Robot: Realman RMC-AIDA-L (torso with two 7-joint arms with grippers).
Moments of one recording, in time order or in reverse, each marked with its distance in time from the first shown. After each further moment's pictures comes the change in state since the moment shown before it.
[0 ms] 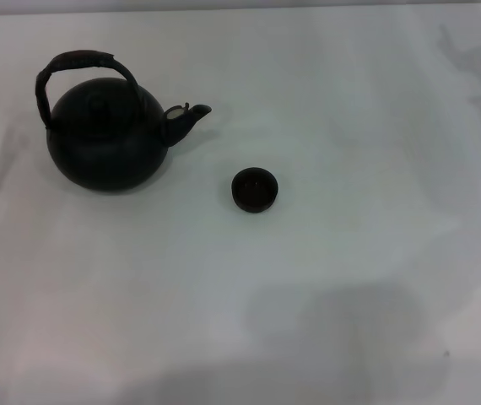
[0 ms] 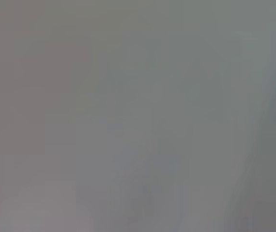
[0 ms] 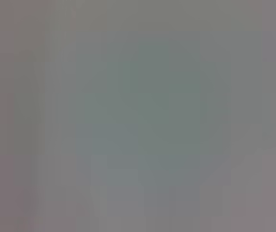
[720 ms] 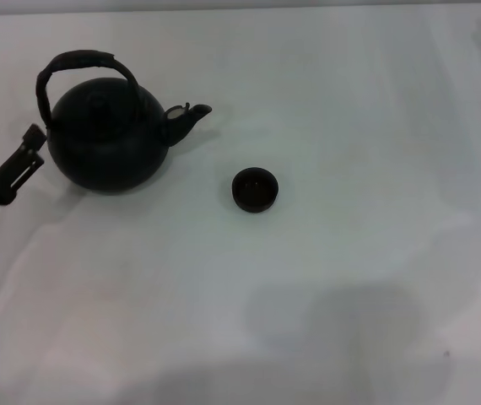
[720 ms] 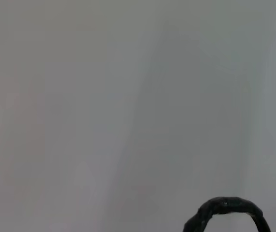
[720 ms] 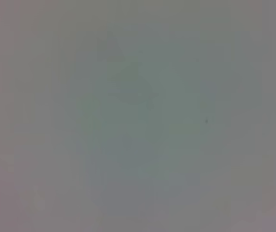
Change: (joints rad) left arm 0.016 0.000 -0.001 -0.003 0.306 0.107 0.001; right arm -0.009 -0.009 0.087 -0.031 0.005 -0.085 0.016
